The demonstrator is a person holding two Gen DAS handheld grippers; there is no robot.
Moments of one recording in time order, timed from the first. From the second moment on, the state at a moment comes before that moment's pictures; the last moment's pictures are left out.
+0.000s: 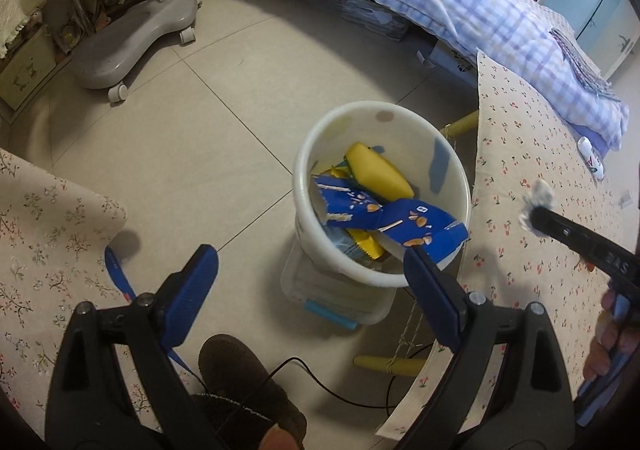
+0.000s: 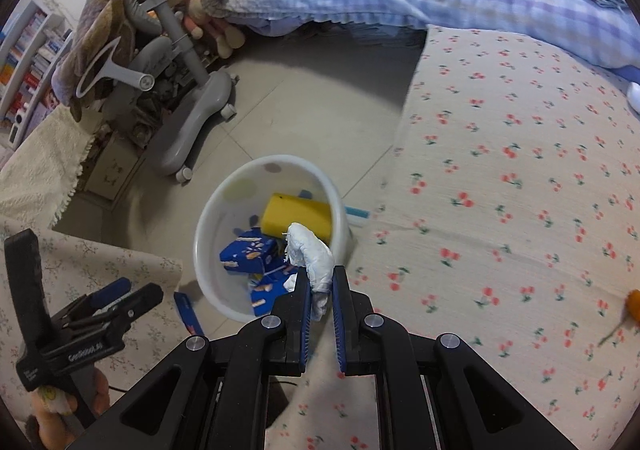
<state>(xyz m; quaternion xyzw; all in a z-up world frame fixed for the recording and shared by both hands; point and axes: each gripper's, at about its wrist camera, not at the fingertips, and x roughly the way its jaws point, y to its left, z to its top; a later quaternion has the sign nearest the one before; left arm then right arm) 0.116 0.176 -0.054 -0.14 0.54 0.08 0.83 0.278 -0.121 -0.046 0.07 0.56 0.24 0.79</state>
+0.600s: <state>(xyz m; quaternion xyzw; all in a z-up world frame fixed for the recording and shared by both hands) 0.105 0.183 -0.056 -0.12 0.54 0.08 0.83 0.281 -0.088 -0.046 0.07 0.53 0.27 0.80</state>
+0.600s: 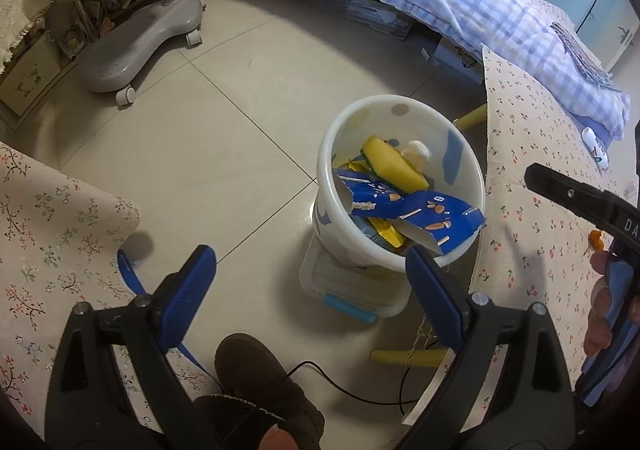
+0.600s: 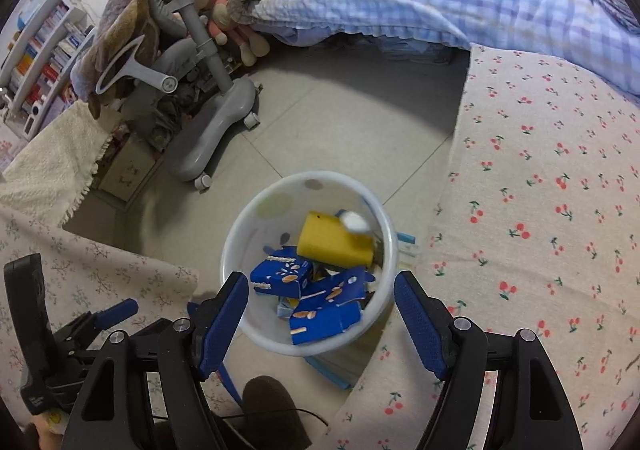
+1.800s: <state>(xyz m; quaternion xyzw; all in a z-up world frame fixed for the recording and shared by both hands) 0.139 0.045 -0.042 -0.09 0.56 -0.02 0.83 0.284 -0.337 -0.061 -0.03 0.60 0.00 0.80</state>
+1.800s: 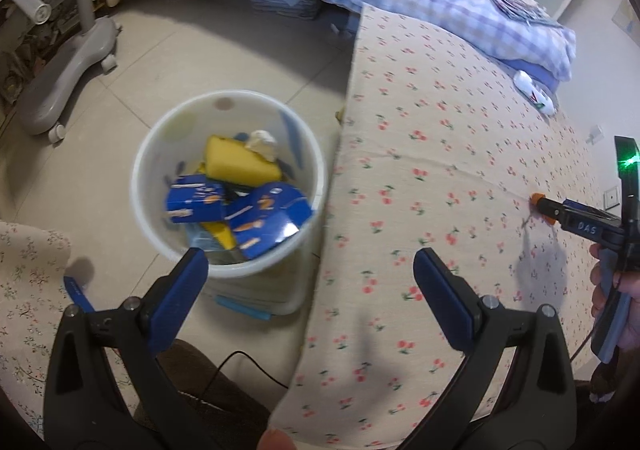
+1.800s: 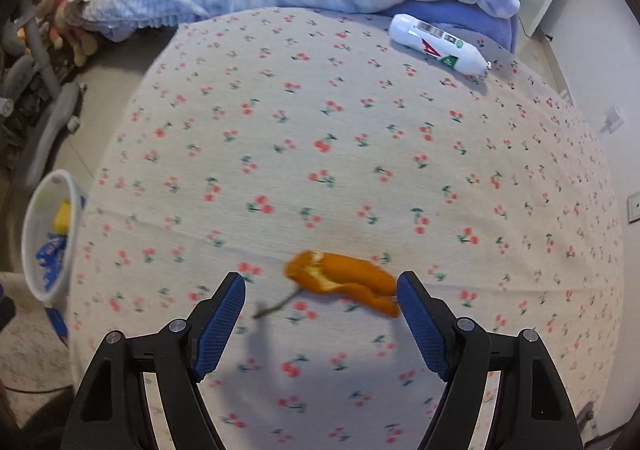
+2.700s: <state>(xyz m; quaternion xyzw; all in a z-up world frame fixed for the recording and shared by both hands) 0.155 -0.071 -0.025 -0.03 0.55 -0.09 0.83 0.279 -0.417 -0.063 0.03 0.58 0.00 0.81</state>
